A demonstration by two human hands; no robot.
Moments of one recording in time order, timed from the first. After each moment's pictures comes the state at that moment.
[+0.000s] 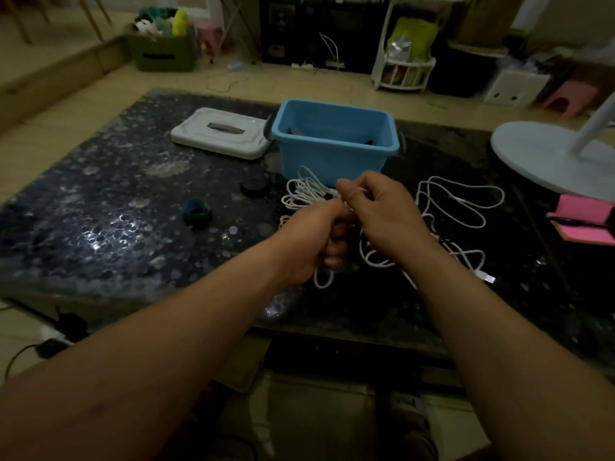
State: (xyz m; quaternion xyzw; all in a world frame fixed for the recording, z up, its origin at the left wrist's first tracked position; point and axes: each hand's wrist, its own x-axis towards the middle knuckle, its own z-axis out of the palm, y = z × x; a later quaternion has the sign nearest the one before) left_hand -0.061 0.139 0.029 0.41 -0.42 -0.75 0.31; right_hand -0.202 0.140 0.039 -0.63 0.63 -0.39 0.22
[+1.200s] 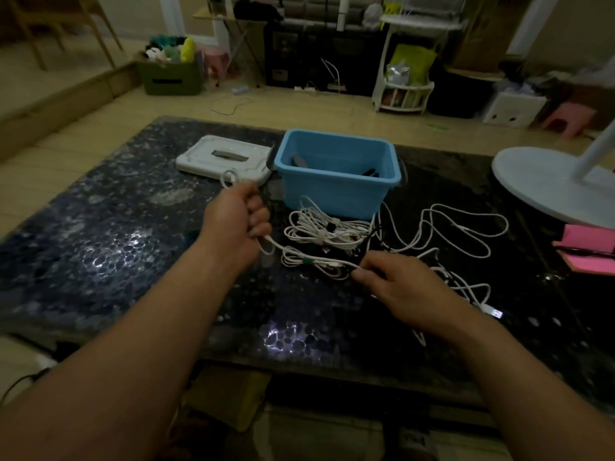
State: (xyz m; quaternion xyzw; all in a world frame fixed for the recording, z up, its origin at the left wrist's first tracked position) left_hand 0.015 0.067 0.047 0.40 -0.22 -0.70 0.54; right_hand -0.238 0.164 0.020 -0.72 0.64 -0.16 0.22
